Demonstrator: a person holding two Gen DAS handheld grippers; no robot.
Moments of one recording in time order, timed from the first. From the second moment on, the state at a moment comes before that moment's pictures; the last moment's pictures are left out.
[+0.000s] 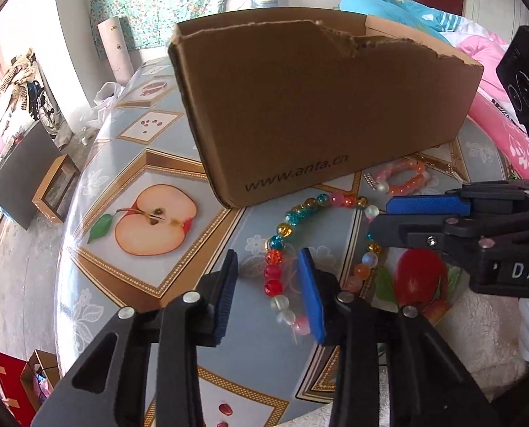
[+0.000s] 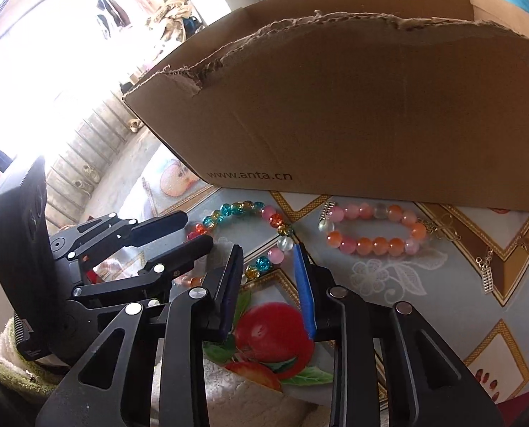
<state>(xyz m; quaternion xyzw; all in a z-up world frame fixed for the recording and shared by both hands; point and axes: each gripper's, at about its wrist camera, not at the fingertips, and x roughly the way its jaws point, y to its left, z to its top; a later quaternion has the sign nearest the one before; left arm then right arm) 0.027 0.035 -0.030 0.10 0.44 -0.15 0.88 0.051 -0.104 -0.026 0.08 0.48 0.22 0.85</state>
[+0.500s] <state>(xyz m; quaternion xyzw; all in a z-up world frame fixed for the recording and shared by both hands) 0.042 0.029 -0.028 0.09 0.43 -0.16 0.88 0.069 -0.074 -0.036 0.07 0.48 0.19 0.85</state>
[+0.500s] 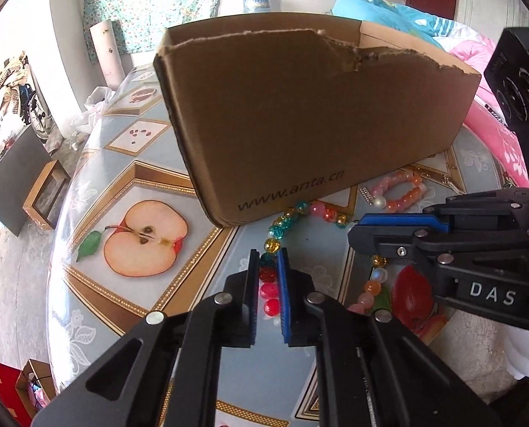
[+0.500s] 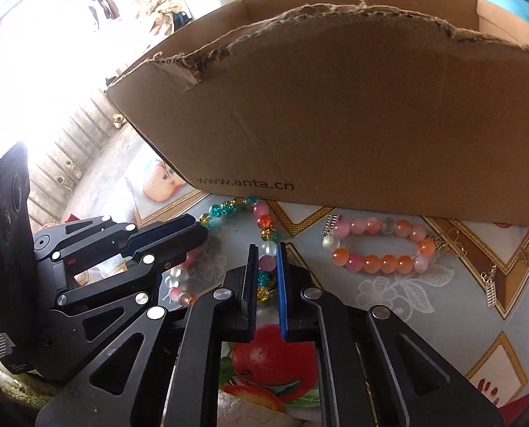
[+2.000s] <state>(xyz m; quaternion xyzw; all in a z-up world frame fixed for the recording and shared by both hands) 0.140 0.004 0.101 0.11 0.37 -0.21 0.90 0.185 -0.134 0.057 0.14 0.46 0.25 0.84</state>
